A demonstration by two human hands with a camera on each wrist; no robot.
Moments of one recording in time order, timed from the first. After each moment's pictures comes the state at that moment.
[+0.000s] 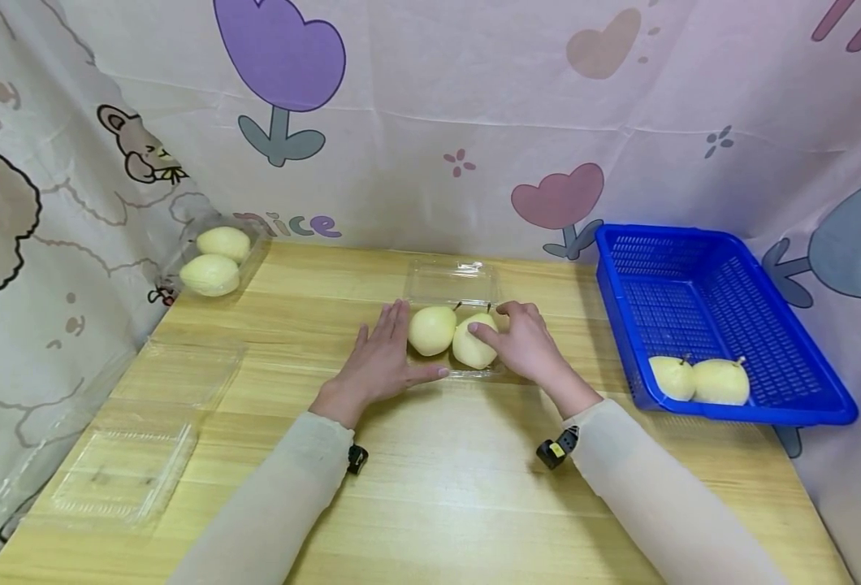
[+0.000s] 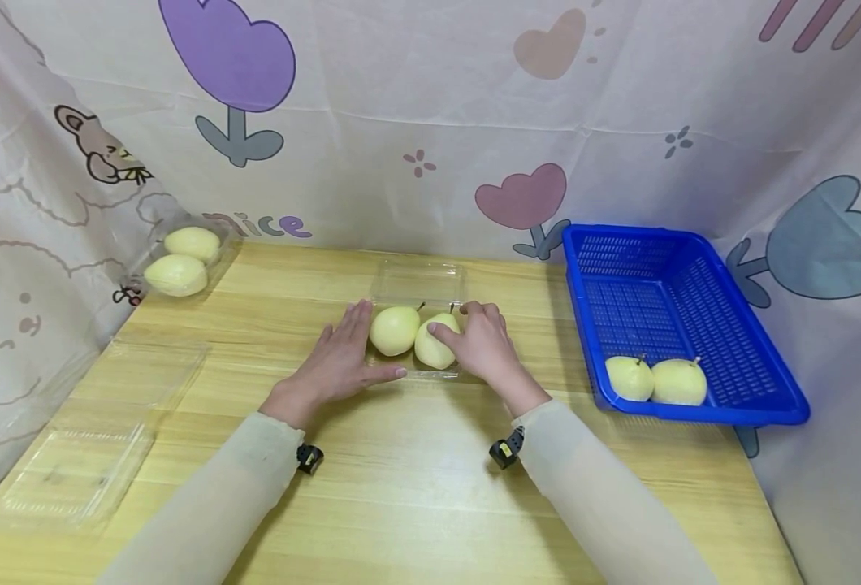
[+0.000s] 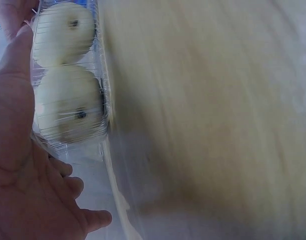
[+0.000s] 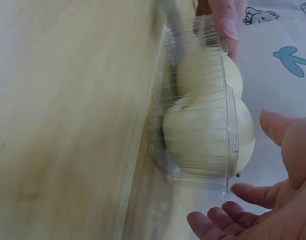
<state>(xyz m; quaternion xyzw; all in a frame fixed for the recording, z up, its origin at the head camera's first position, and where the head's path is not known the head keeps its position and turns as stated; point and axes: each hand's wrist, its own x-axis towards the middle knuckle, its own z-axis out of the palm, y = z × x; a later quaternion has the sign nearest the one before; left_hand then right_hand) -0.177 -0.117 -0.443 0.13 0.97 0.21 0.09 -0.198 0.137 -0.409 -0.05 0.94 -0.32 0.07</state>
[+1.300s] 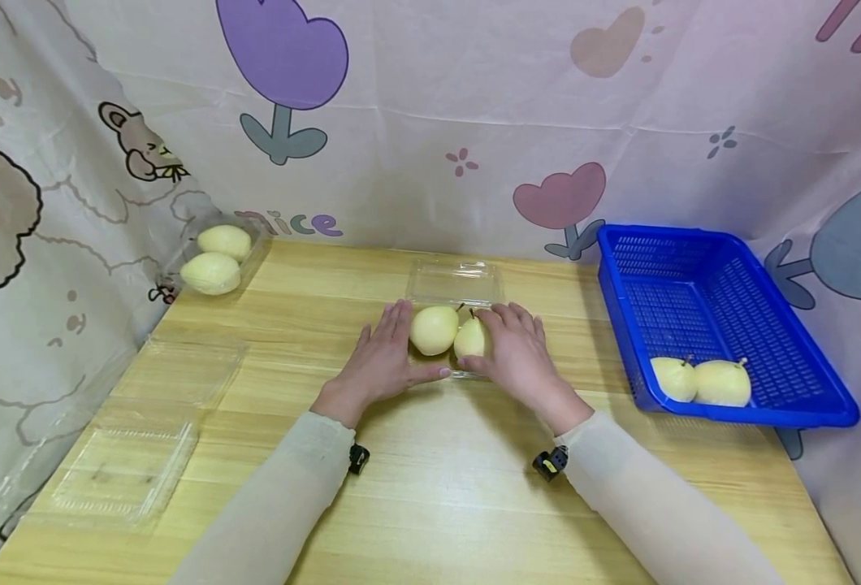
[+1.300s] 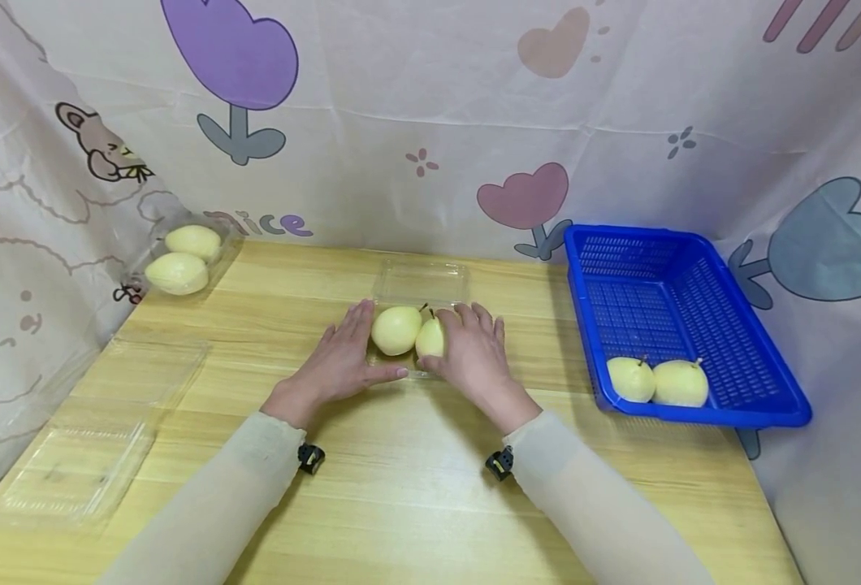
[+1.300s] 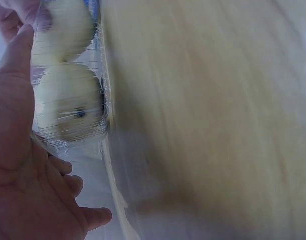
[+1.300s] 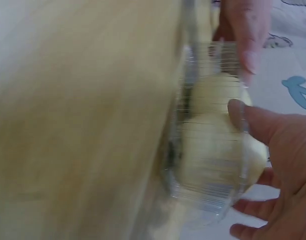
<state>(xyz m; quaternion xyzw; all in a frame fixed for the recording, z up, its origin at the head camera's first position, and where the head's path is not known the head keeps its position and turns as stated) -0.176 -0.116 -0.442 0.13 0.96 0.22 0.09 -0.182 0.123 -0.415 -0.13 0.97 -0.22 0.01</state>
